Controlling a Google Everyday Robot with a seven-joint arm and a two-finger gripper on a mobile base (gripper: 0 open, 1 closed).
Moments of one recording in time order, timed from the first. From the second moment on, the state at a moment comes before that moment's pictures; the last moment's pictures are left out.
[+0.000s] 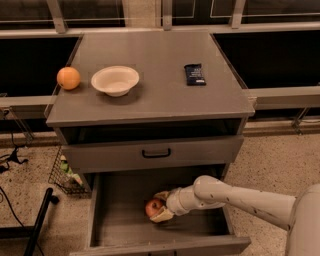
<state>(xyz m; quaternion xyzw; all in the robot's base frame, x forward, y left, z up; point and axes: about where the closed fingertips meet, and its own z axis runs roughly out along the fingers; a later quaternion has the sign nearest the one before) 0.539 0.000 0.389 -0.61 0.68 0.25 0.32</state>
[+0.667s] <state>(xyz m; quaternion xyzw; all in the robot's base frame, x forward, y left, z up) 0.538 0.001 0.382 -0.62 0.68 0.25 0.31</state>
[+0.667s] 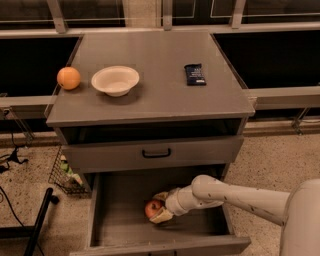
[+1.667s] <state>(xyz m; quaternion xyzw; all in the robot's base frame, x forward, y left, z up) 0.537 0.003 0.380 -0.63 0.68 0.24 0.30</state>
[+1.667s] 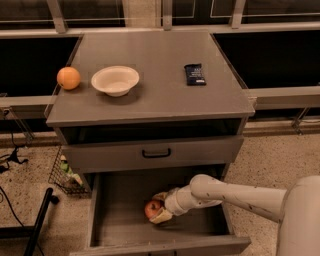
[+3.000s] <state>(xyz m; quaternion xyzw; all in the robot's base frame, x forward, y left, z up) 0.537 0.004 0.380 -0.63 0.68 0.24 0.30</state>
